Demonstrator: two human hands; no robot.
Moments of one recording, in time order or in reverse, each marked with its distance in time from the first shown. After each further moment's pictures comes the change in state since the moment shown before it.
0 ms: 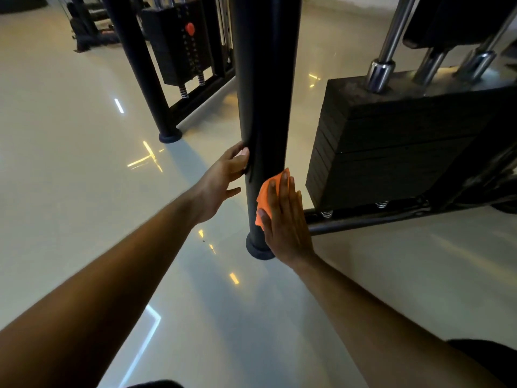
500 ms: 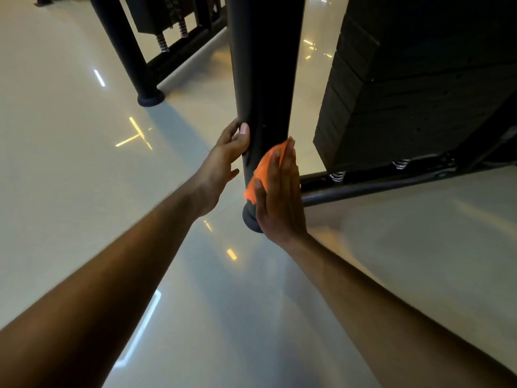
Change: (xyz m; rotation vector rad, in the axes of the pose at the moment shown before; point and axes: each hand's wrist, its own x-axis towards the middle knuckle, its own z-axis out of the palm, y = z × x) left_hand 0.022 -0.082 0.016 0.032 -0.001 0.038; right_hand -0.023 -0.006 0.058 0.187 0.104 0.101
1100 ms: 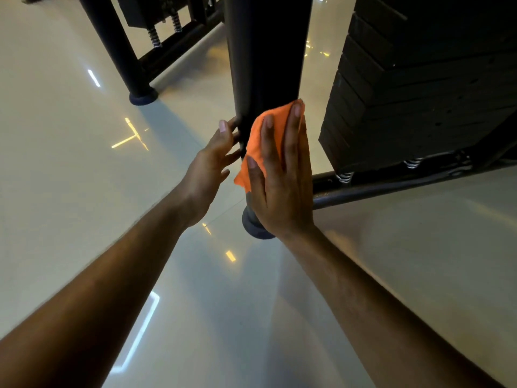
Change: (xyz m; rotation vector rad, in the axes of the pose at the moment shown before) left_hand 0.013 -0.018 -0.011 0.019 0.045 0.023; right_hand 0.041 -0.008 -0.007 -0.097 0.196 -0.120
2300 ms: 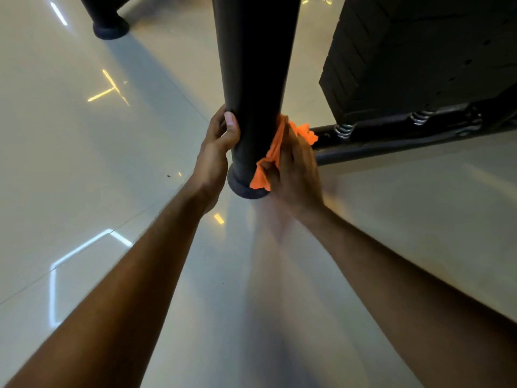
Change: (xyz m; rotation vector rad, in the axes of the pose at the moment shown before) left_hand 0.009 -0.093 0.046 -0.075 0.097 0.005; right_hand -0.095 0.092 0.026 -0.034 -0.314 0.125
